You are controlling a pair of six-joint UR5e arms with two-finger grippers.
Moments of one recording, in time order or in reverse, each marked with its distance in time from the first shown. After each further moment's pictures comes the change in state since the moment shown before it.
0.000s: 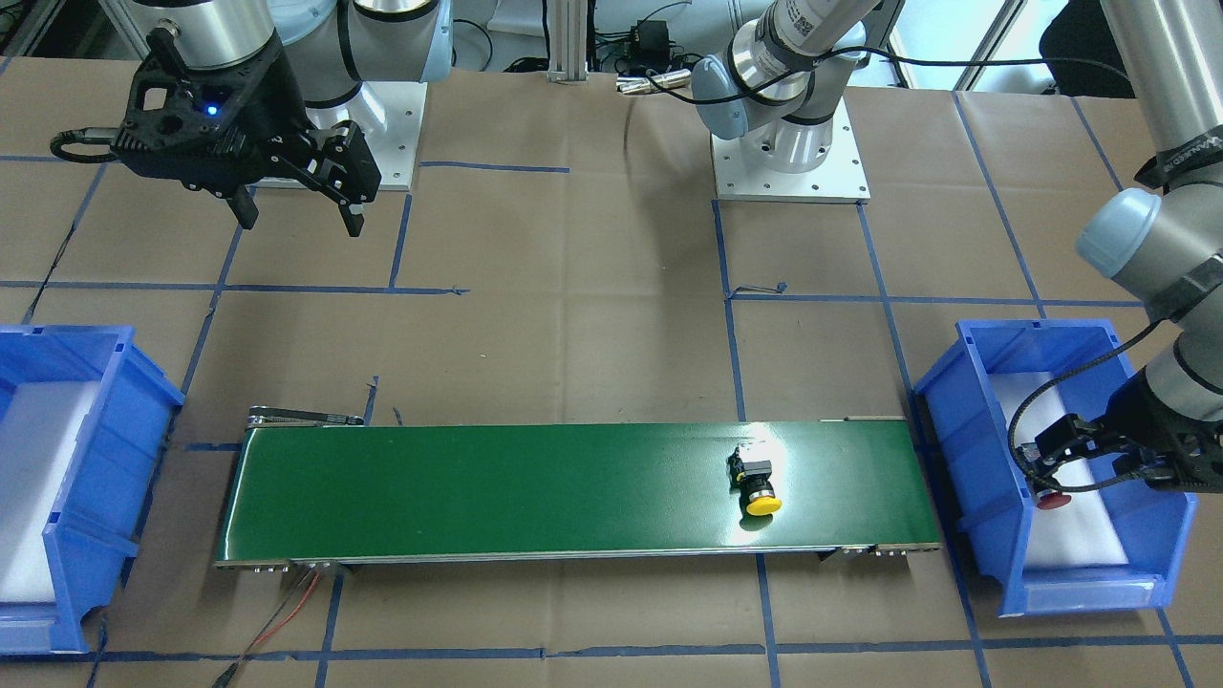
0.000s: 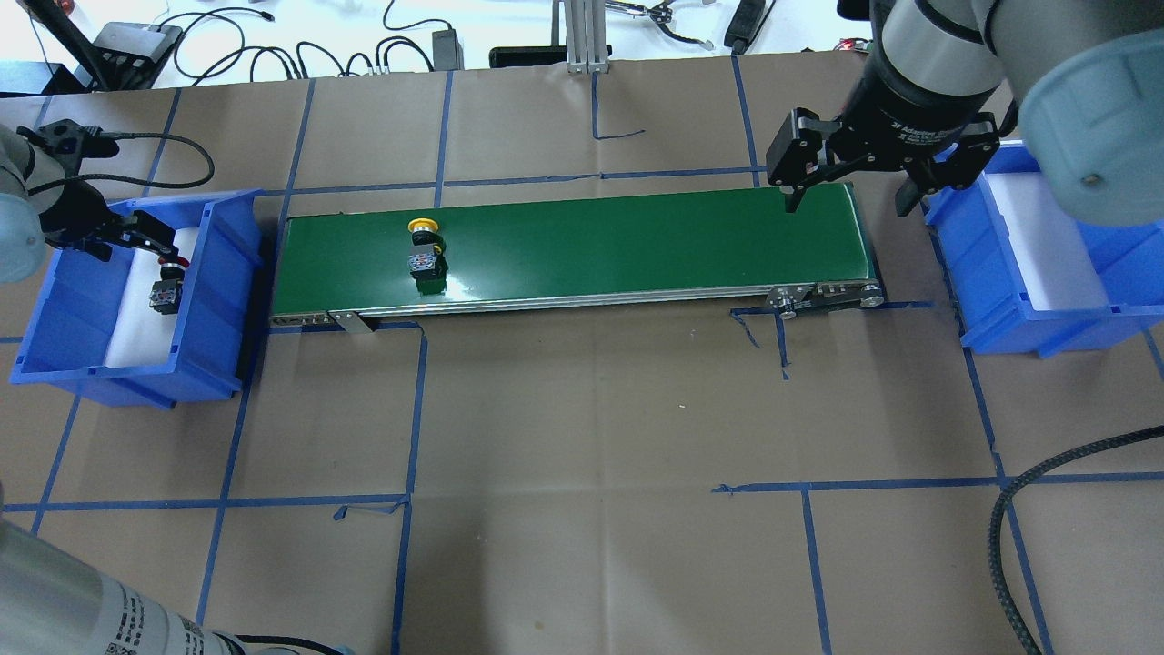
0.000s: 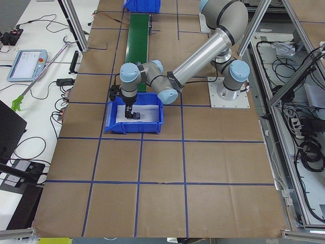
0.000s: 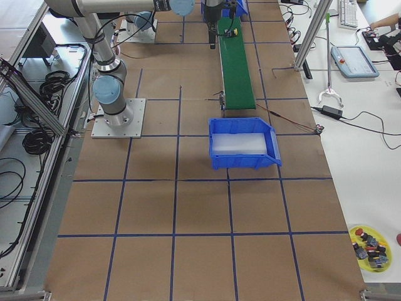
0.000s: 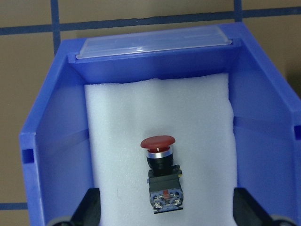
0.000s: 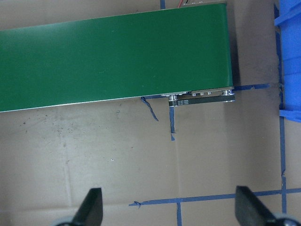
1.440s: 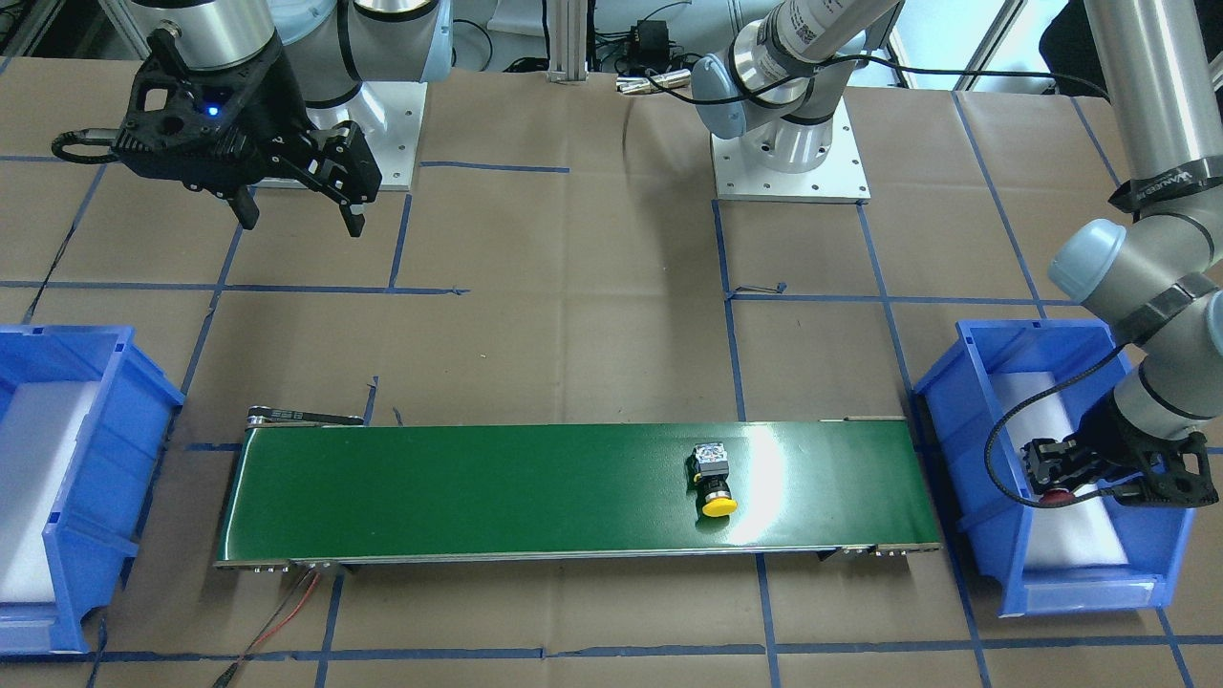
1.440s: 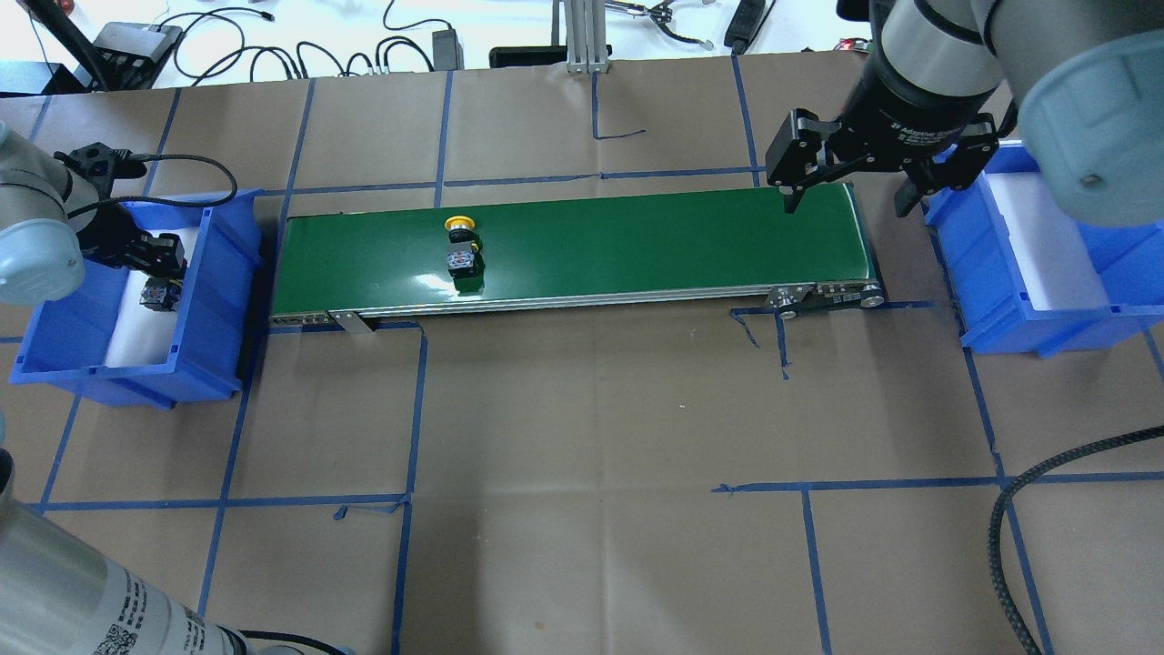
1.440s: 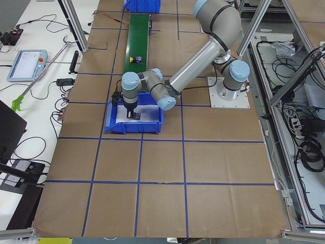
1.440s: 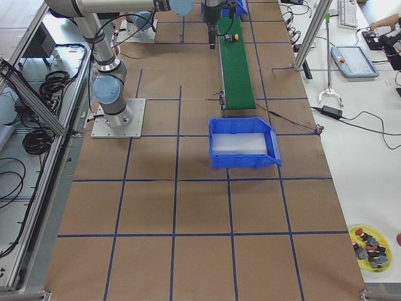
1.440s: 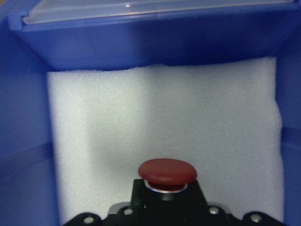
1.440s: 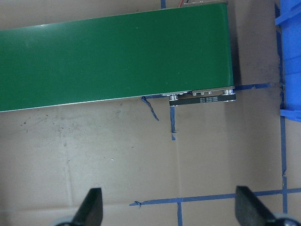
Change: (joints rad) left arm -0.008 -0.035 -0.014 0.043 0.001 -0.017; right arm 0.000 0.000 0.001 -0.001 0.002 0.001
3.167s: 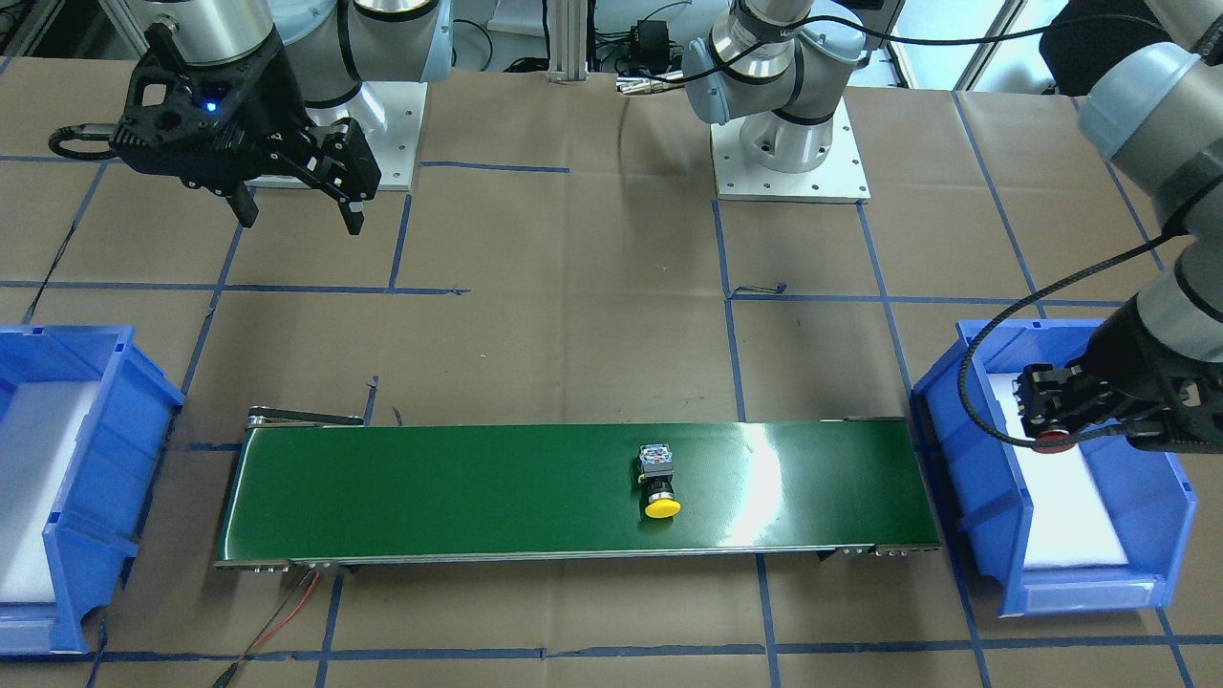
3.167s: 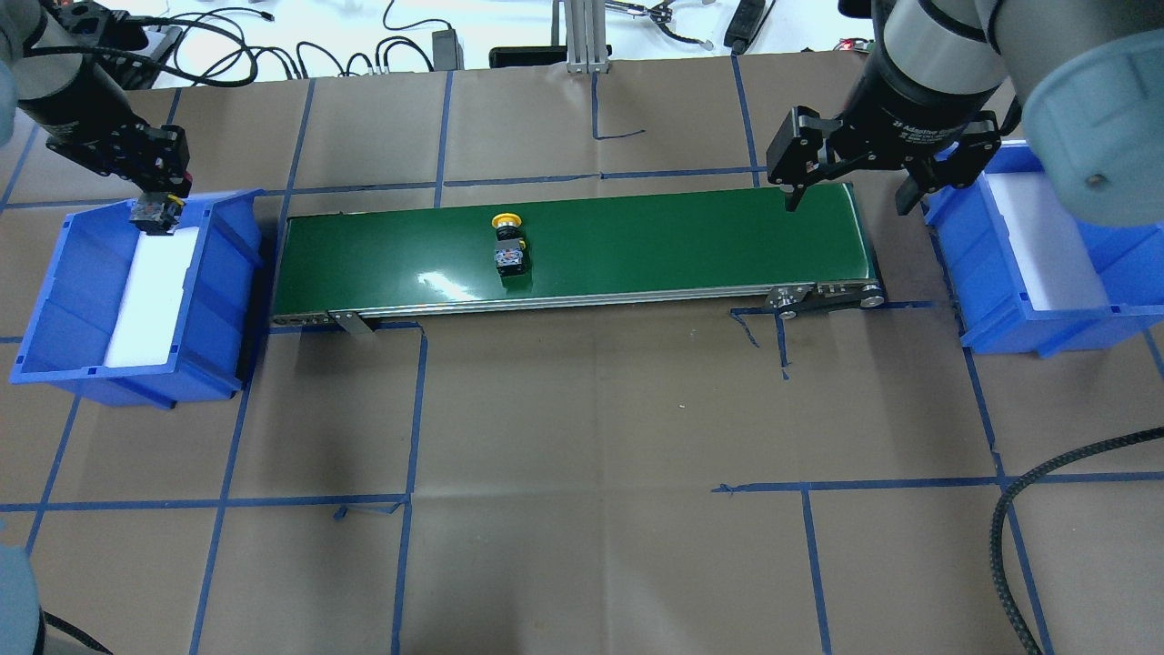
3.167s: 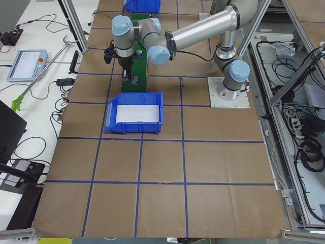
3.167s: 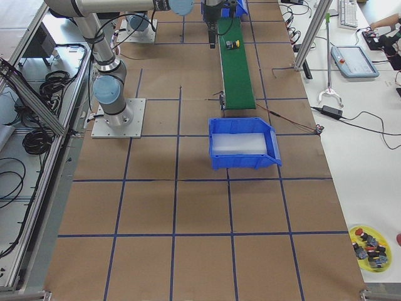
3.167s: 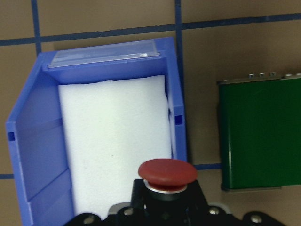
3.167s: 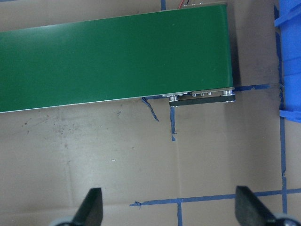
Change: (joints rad) left arm -0.233 0.200 0.216 -0.480 0.059 -0.222; right arm 0.000 -0.003 -0.003 0.000 0.000 0.000
